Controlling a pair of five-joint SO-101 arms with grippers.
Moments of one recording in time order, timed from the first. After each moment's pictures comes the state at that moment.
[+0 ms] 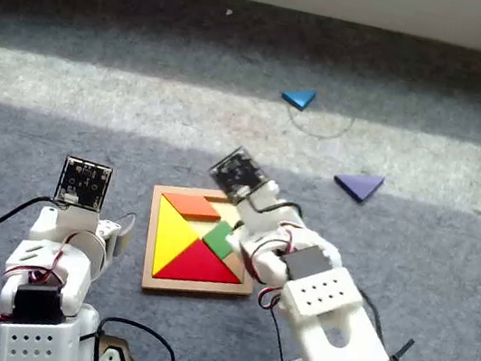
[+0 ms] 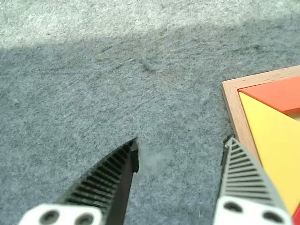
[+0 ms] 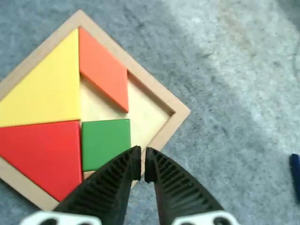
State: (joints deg) left arm -14.5 -100.2 89.5 64.0 -8.6; right arm -33.1 -39.0 61.7 37.7 23.5
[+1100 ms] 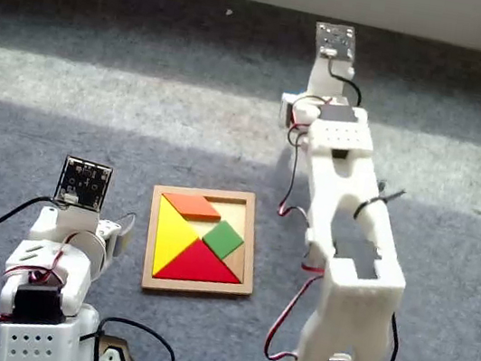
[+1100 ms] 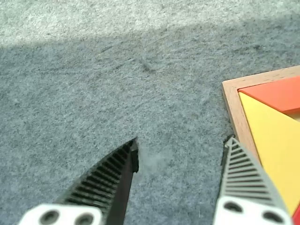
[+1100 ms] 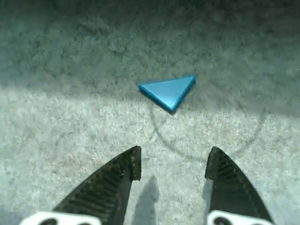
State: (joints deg) left arm -14.5 -100.2 89.5 64.0 -8.6; right arm -15.2 28.0 -12.6 43.3 -2.6
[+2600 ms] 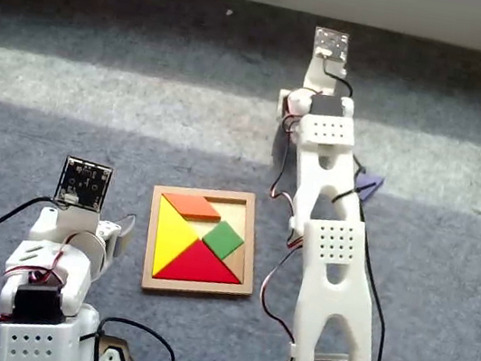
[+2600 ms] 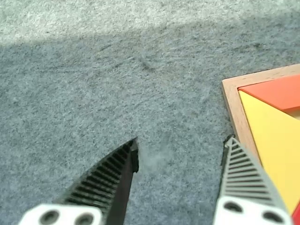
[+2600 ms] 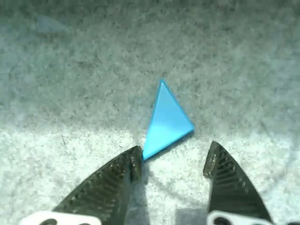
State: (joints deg) left arm -14.5 -100.2 89.5 64.4 -8.6; right arm -13.8 74.8 -76.0 67.2 -6.0
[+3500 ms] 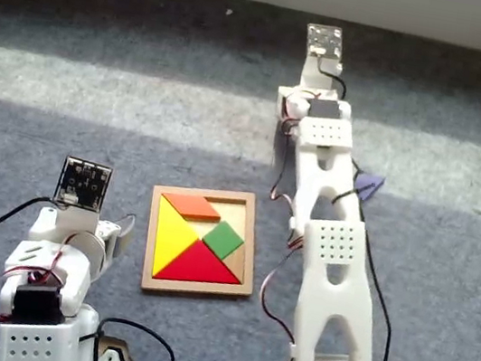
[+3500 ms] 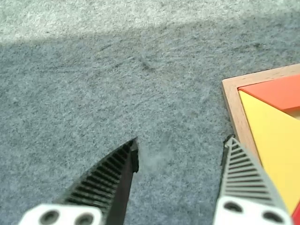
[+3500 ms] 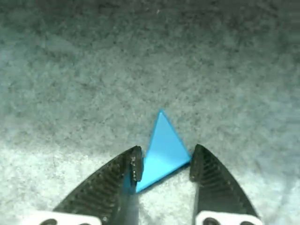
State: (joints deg) left arm -14.5 -100.2 89.5 64.4 -8.6; right arm -14.3 74.7 -71.7 55.3 0.4
